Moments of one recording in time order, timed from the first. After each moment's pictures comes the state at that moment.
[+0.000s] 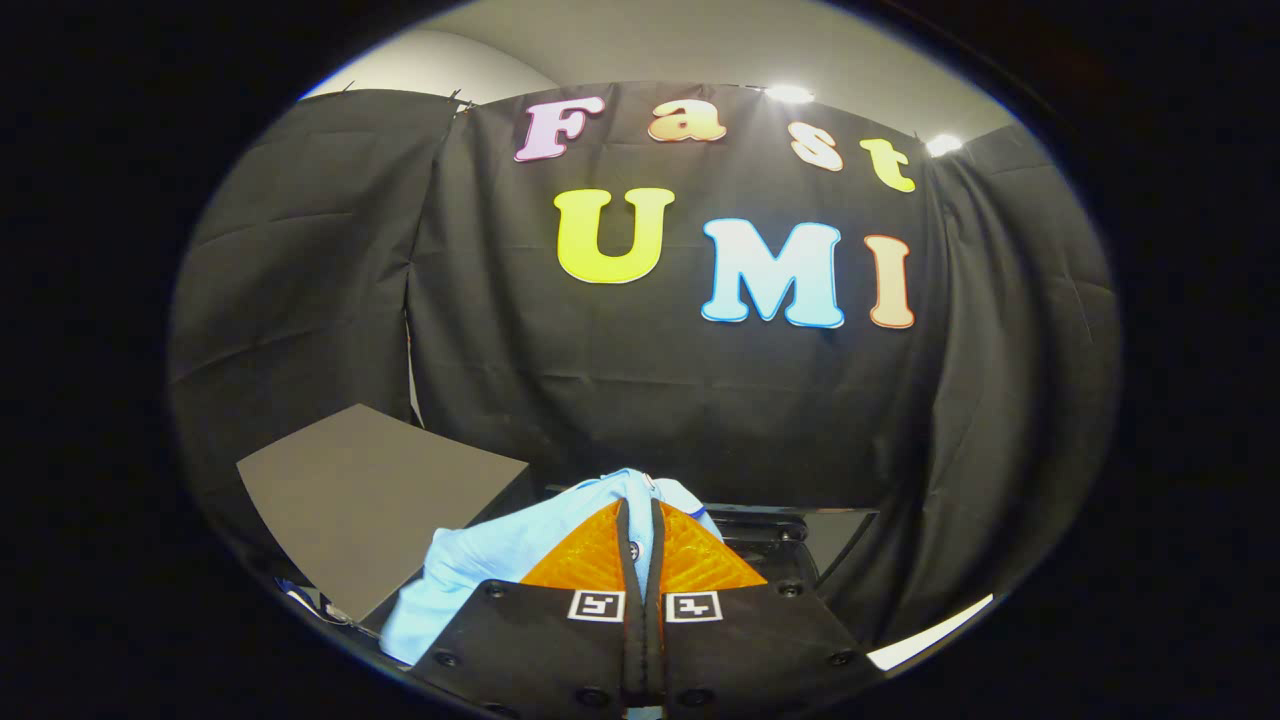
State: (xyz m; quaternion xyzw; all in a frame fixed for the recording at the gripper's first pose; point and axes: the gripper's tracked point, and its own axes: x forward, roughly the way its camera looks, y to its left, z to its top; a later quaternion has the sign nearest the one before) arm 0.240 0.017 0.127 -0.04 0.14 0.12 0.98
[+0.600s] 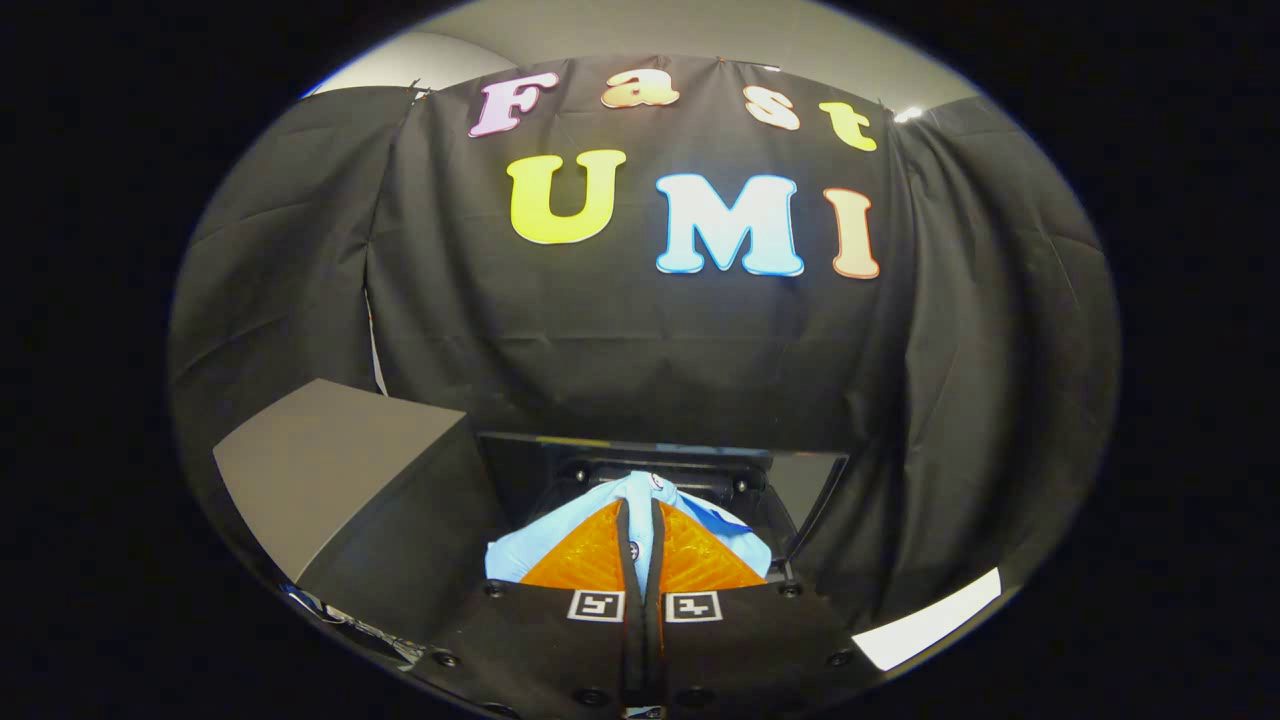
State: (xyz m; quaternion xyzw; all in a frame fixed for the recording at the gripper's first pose) arm 0.244 -0.024 0.058 -0.02 0.20 0.09 0.98
